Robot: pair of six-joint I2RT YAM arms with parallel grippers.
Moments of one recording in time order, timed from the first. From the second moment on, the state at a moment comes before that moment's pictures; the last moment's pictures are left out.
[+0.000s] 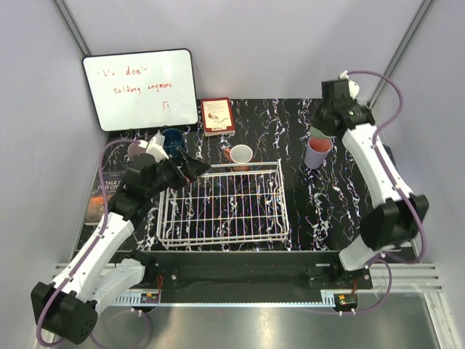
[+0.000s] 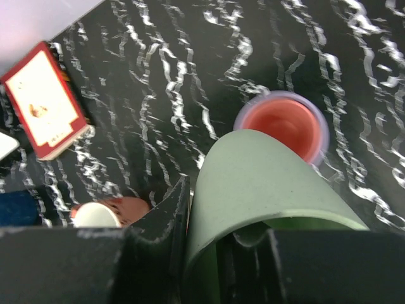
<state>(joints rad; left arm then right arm) -0.35 0.87 0.73 -0.20 0.30 -0.86 0.22 1.52 1.57 -0.74 0.26 0.62</state>
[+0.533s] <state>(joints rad) -0.35 0.92 0.71 -0.30 0.28 -0.80 0.22 1.84 1.90 -0.97 0.27 0.65</state>
